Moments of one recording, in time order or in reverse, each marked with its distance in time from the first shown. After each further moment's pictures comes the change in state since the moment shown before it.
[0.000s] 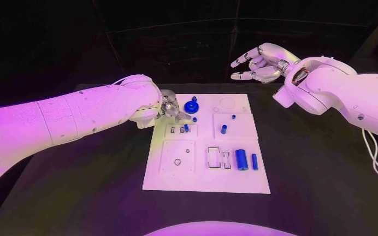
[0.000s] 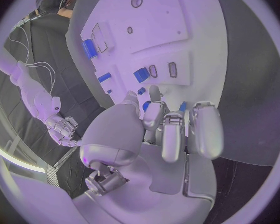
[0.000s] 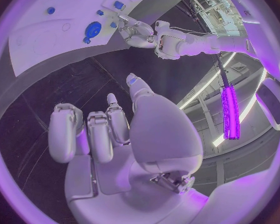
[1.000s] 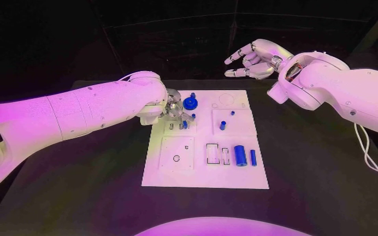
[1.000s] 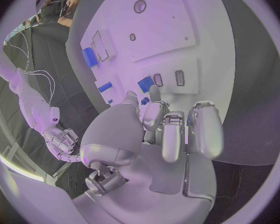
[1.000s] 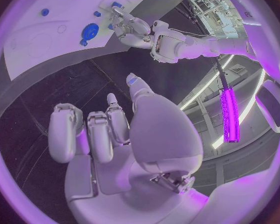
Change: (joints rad) left arm 0.001 0.055 -0.005 -0.038 -0.013 0.089 -0.013; left_hand 0.000 0.000 -0.008 -0.003 -0.003 -0.004 0.004 0.004 0.004 0.000 0.000 0.000 -0.003 0.000 0.000 0.000 0.000 0.000 0.000 0.000 0.000 -0.002; right arm 0.000 0.023 0.000 0.000 -0.017 0.002 -0.006; right_hand 0.000 0.000 -0.003 -0.003 0.011 0.000 0.000 0.005 0.000 -0.004 -0.004 -0.004 0.000 0.000 0.000 0.000 0.000 0.000 0.000 0.000 0.001 -0.003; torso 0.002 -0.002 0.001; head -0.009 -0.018
